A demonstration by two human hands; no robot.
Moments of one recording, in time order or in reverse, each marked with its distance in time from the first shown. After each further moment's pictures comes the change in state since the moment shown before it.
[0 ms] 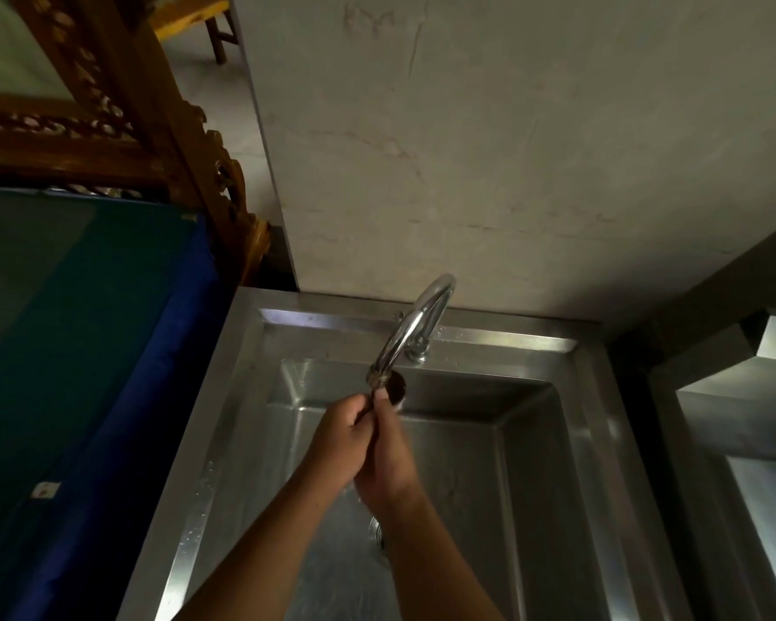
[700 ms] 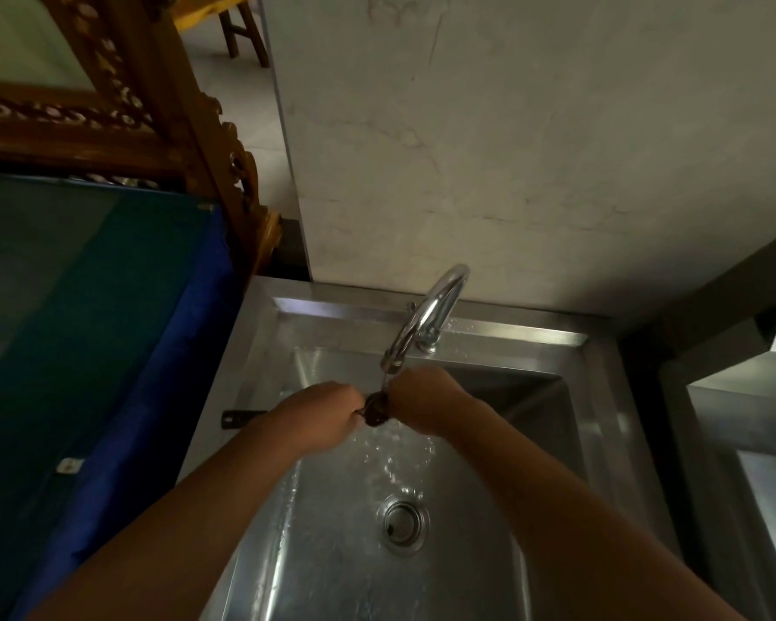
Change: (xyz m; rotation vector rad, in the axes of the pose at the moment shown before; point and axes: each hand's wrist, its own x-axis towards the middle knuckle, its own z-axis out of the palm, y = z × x) left_hand 0.018 0.015 -0.057 0.955 -0.408 0.112; right_hand 0.035 -0.086 0.004 -2.555 -0.481 -0.293
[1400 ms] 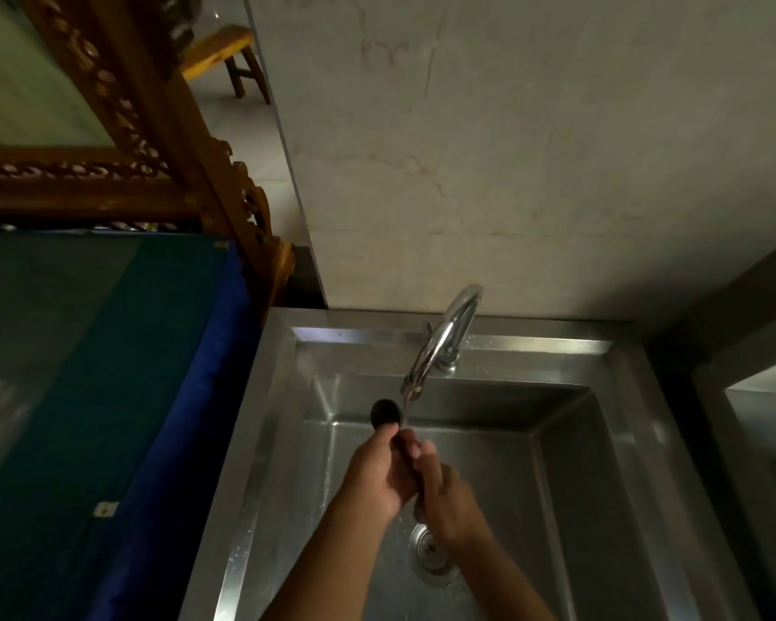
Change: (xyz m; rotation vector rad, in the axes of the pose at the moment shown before) left_hand 0.009 0.044 0.058 -2.086 0.120 -0.627; right_hand -0.059 -0.073 0.061 1.458 0.307 0.514
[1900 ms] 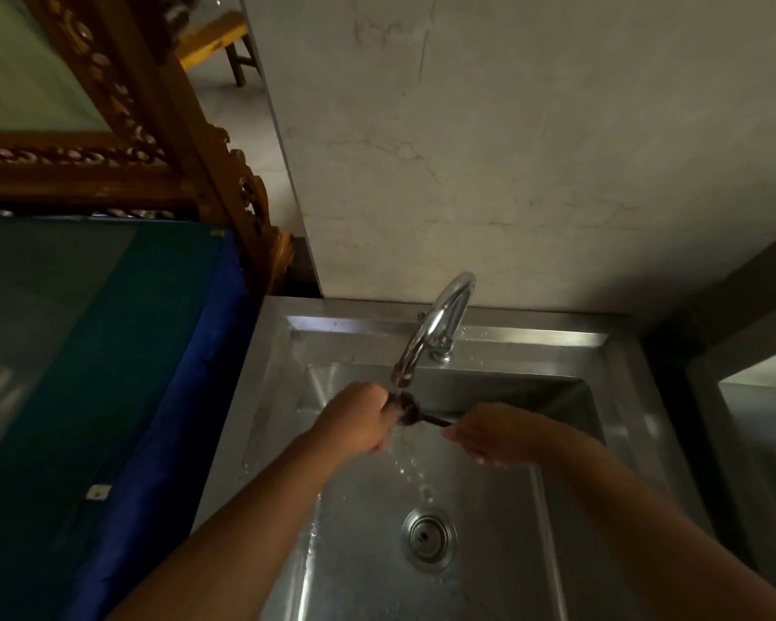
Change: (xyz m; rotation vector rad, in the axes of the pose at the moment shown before) left_hand -0.005 0.056 0.010 1.742 0.002 0.624; right_hand 0.042 -0.053 -0.109 -0.861 -0.502 -0.132
